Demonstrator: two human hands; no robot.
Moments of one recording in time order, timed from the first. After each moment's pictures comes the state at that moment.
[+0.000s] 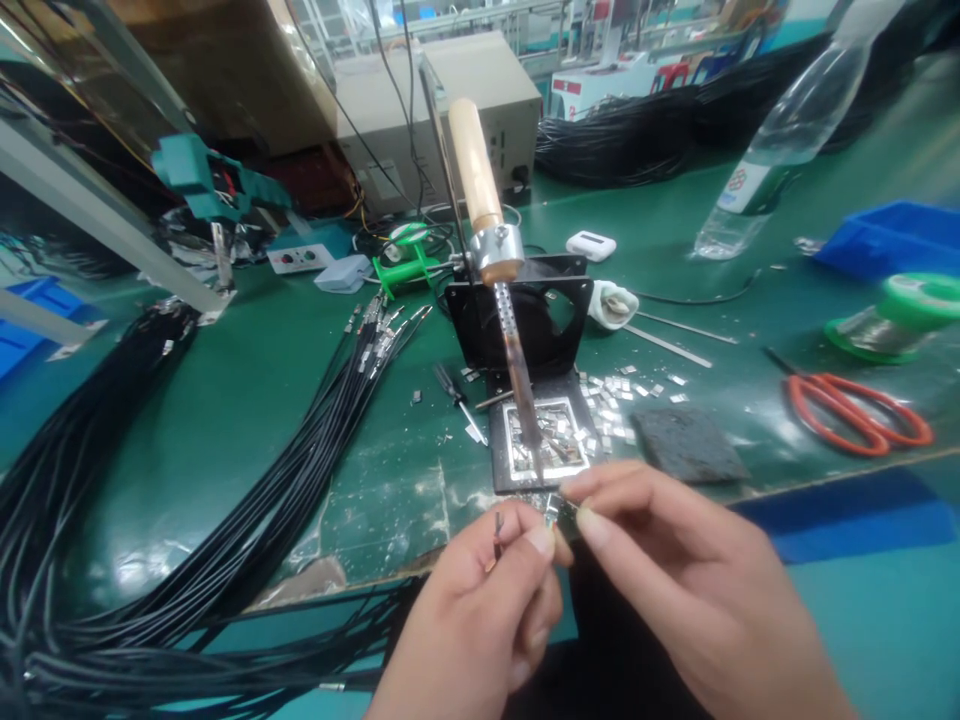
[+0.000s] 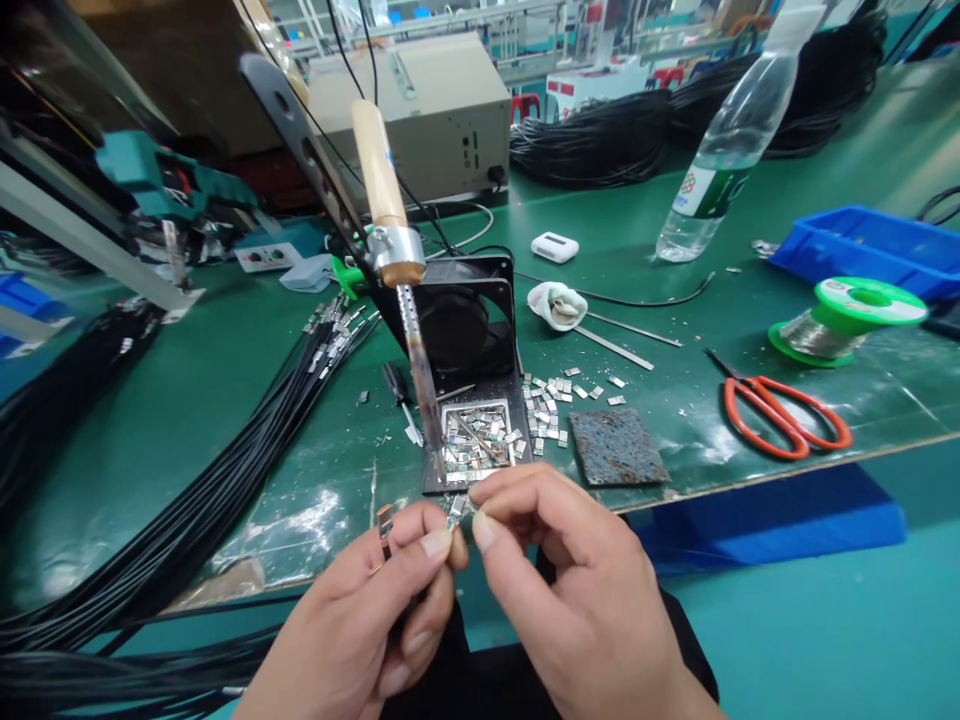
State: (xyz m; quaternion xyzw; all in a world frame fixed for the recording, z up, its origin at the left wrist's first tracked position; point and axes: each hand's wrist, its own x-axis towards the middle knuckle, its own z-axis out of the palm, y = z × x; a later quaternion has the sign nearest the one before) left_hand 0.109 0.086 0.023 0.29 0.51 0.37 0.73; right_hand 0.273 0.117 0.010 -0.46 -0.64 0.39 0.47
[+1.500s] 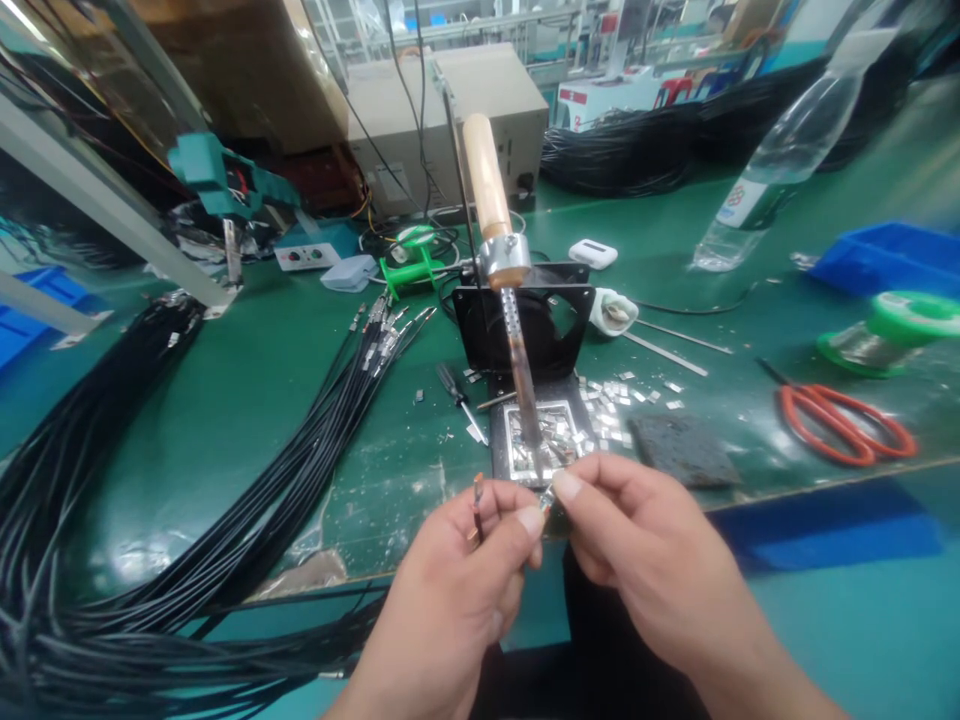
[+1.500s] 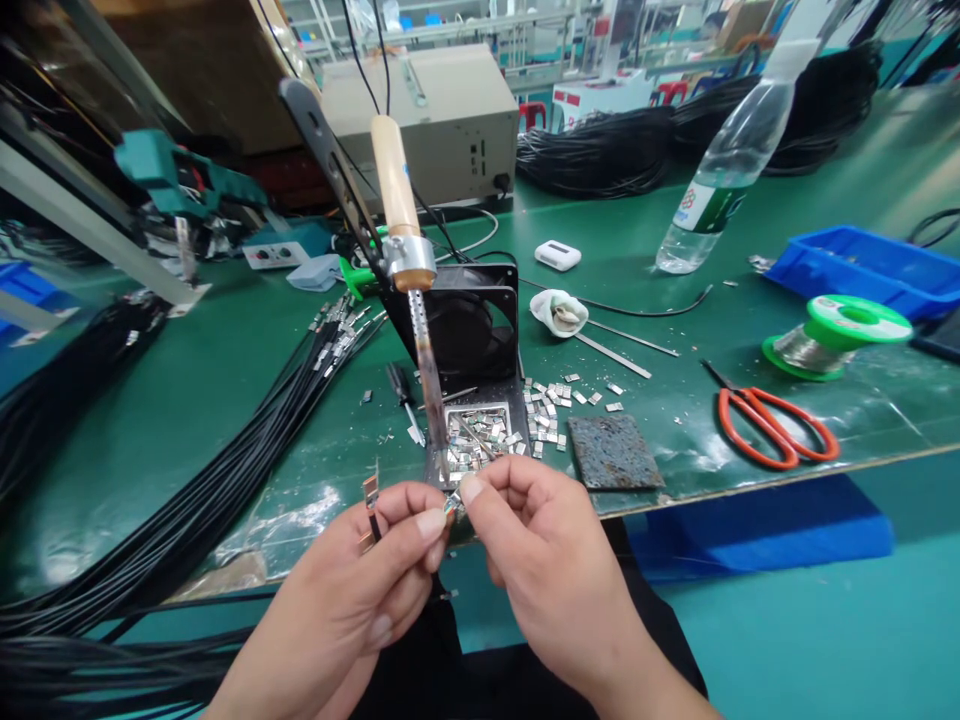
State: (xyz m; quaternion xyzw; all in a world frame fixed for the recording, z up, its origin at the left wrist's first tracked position) left_hand 0.103 0.098 0.031 0.26 0.55 0.39 0.69; right_hand 0.258 0.128 0.000 -0.46 -0.44 0.67 0.38
